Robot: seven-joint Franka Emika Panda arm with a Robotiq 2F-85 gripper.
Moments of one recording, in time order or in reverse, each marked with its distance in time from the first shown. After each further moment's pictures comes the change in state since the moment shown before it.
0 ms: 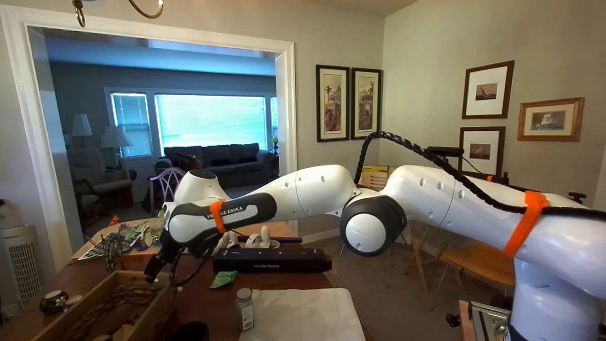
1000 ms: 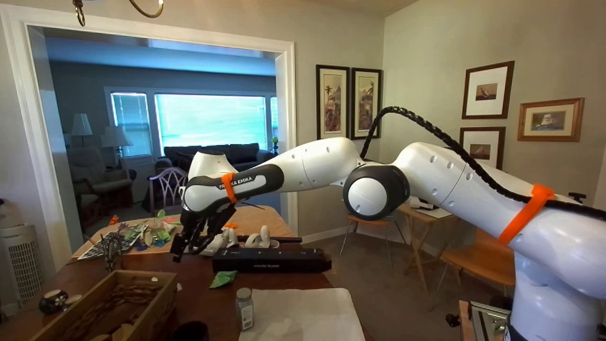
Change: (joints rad) arm -0.087 -0.174 0.009 -0.180 -0.024 -0.142 -0.039
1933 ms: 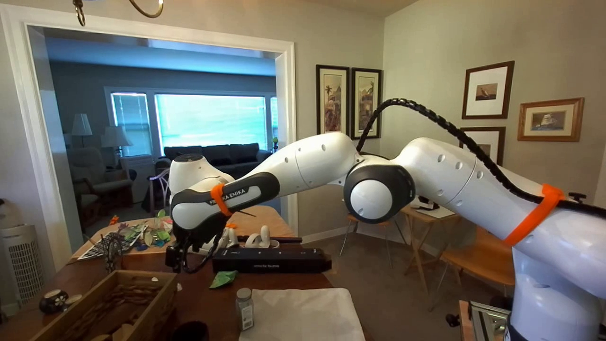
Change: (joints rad) arm 0.122 -0.052 -0.125 -0.081 -0.125 -0.066 0.259
